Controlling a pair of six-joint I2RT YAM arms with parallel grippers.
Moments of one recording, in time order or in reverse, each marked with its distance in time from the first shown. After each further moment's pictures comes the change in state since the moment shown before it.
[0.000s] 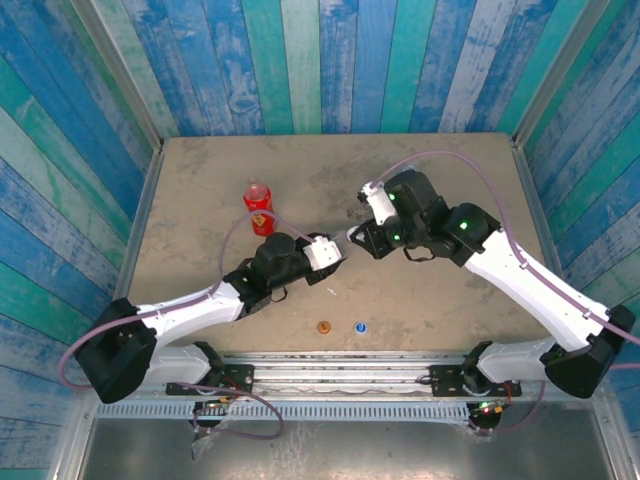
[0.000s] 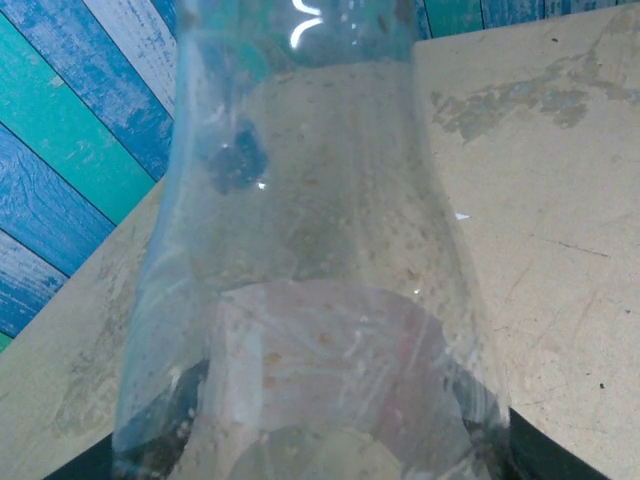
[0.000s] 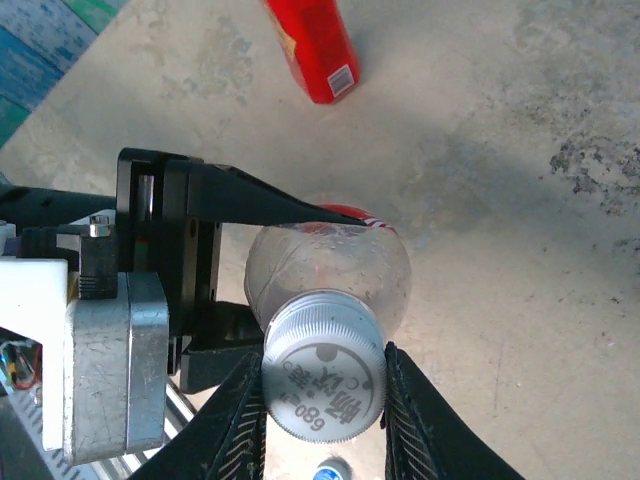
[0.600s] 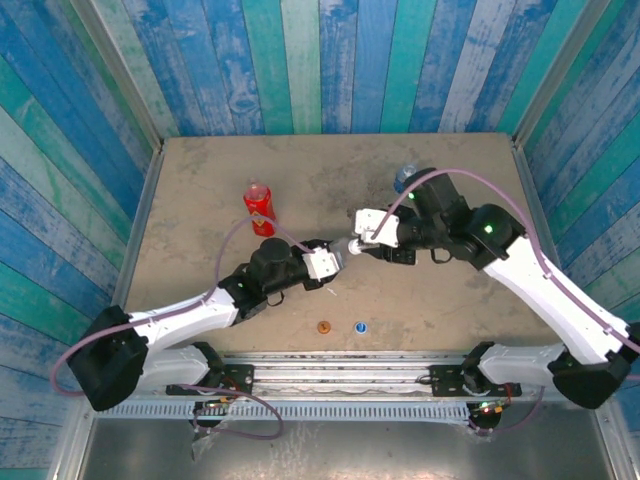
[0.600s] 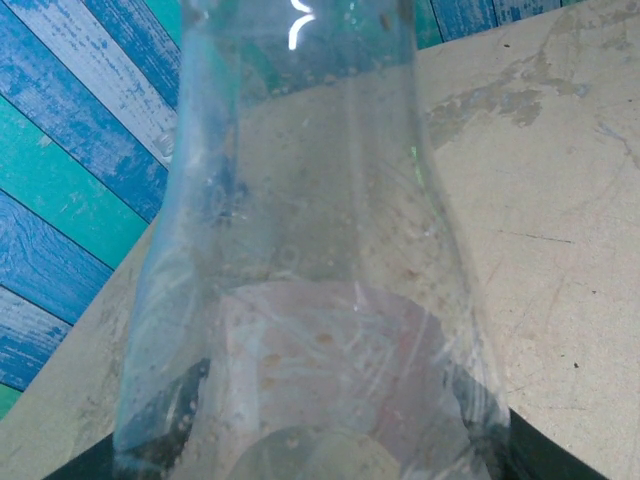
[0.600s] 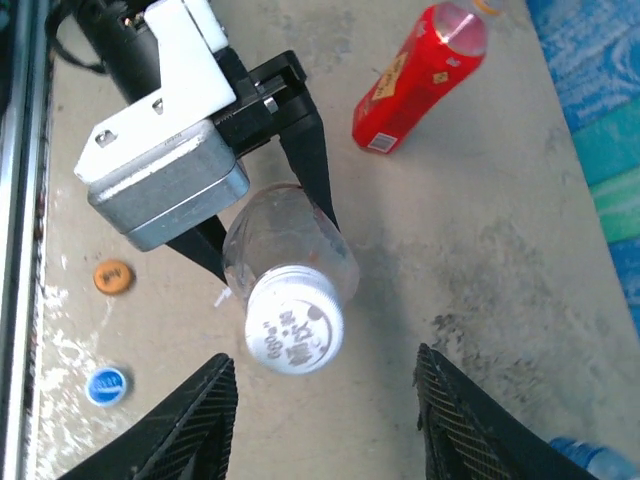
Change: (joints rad) left arm -0.012 -0.060 -0.043 0.006 0.048 0.108; right arm -0.021 -0.032 0.070 -0.124 -0.121 -1.062
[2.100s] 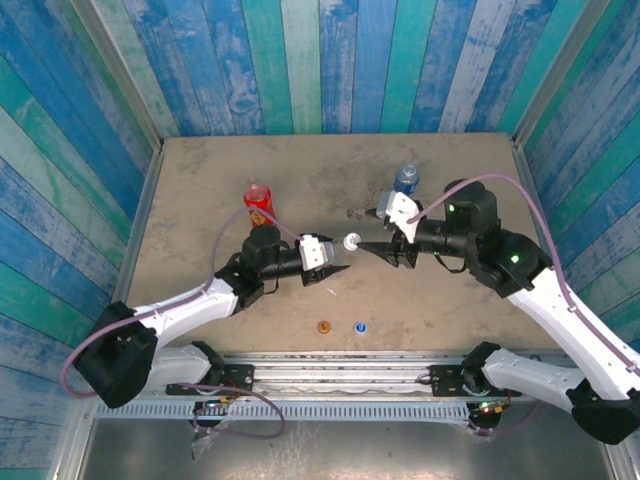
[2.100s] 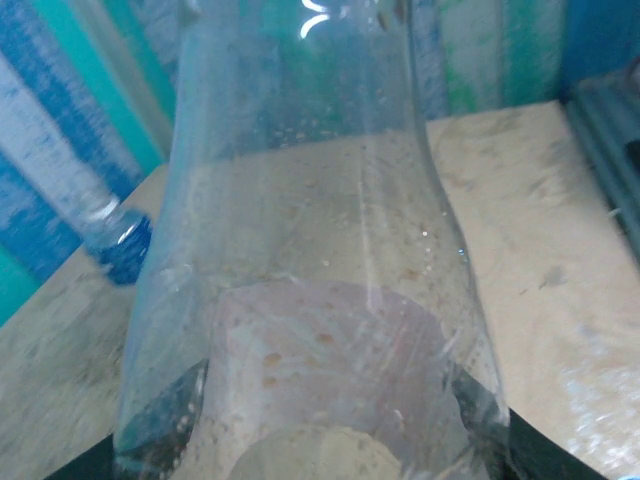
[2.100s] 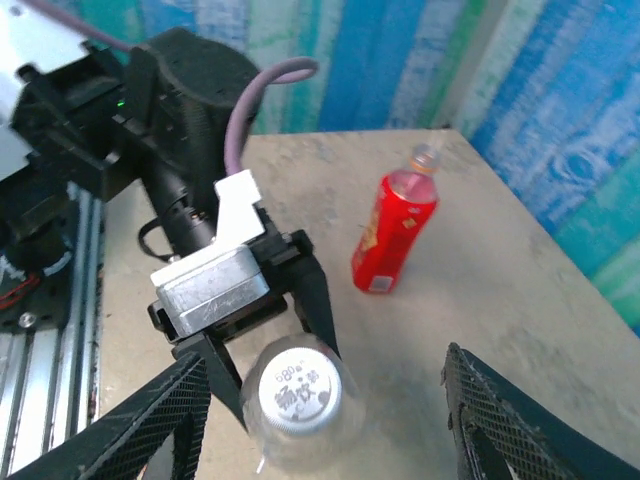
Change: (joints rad) left arm 0.134 0.048 0.044 0.063 0.416 -0.134; right arm -0.074 -0.229 -0.249 0.420 -0.238 0.398
